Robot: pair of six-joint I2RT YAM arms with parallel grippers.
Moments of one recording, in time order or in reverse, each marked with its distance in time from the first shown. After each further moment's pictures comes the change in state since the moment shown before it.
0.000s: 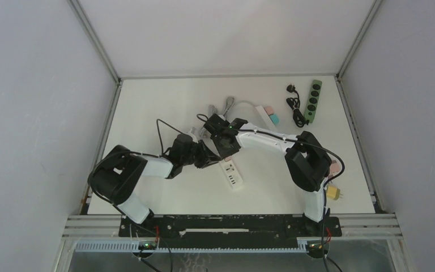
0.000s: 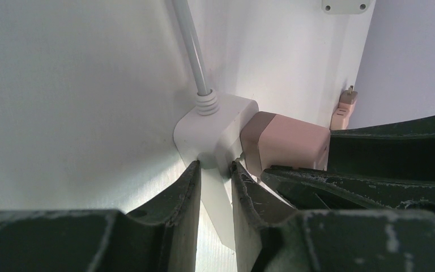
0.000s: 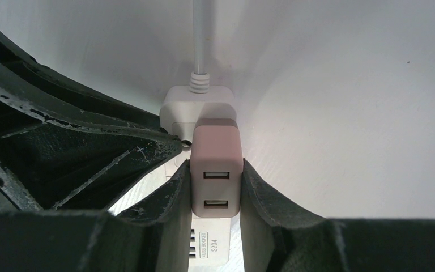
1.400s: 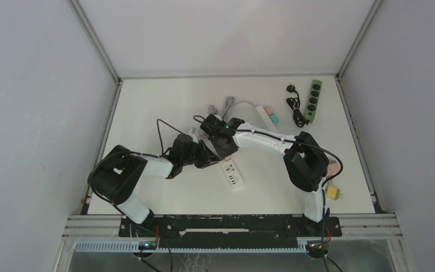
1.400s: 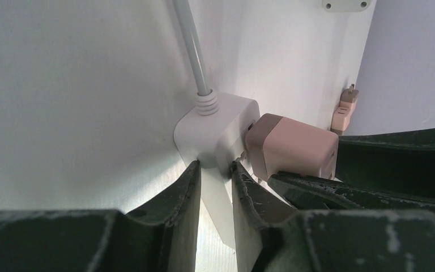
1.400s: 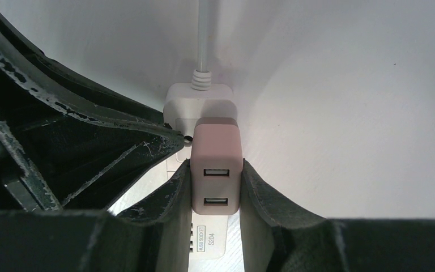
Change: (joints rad) left arm -0.001 0.000 0.000 -0.003 0.000 0.008; right arm 0.021 0.017 0.059 -0.063 0.037 -0.026
